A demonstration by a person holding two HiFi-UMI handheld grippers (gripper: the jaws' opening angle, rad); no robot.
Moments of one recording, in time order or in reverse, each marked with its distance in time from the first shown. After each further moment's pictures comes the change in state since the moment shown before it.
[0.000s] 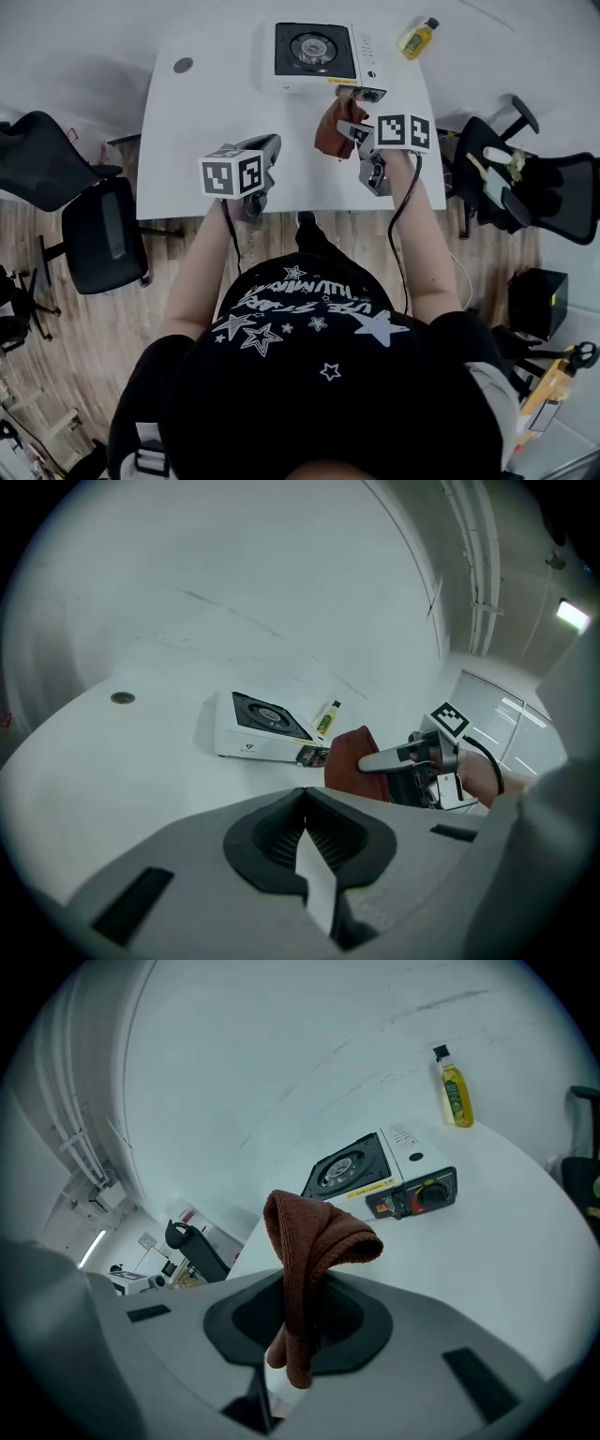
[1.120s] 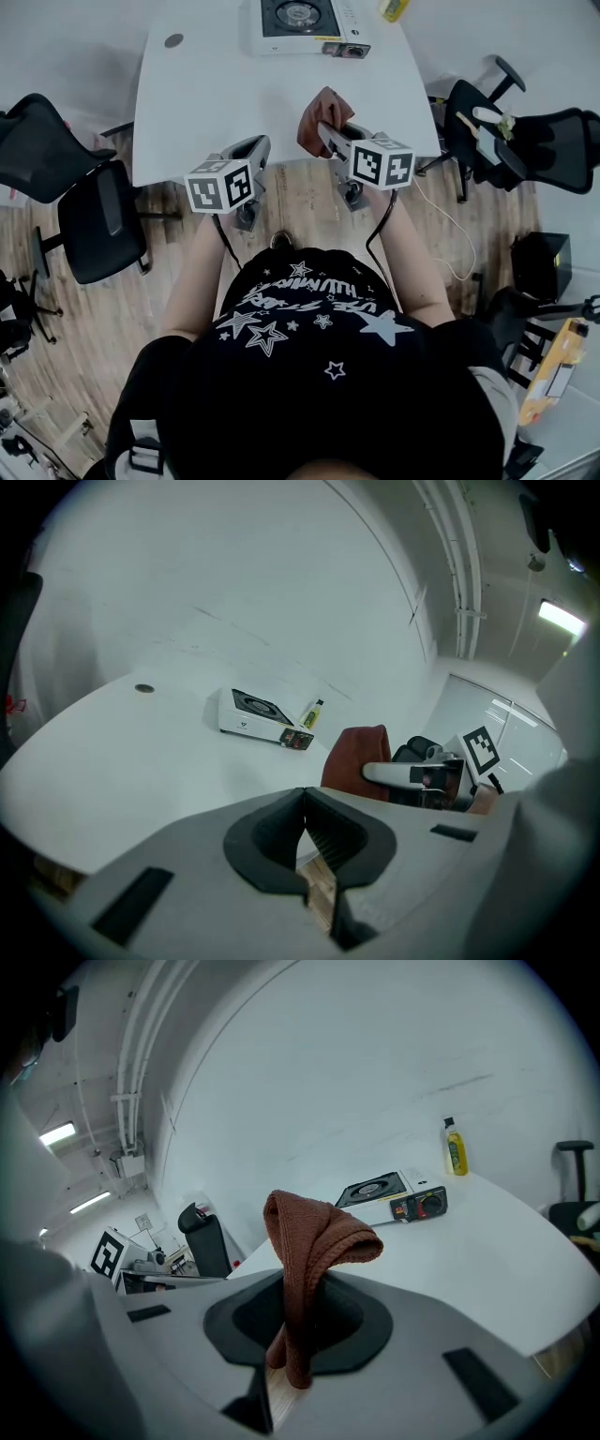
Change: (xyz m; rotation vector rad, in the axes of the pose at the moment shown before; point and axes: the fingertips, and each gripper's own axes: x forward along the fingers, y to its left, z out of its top) left arm -0.090 -0.052 -0.081 0.003 -0.041 -0.029; right arm -0.060 0.080 -0.117 -0.243 -0.261 -0.035
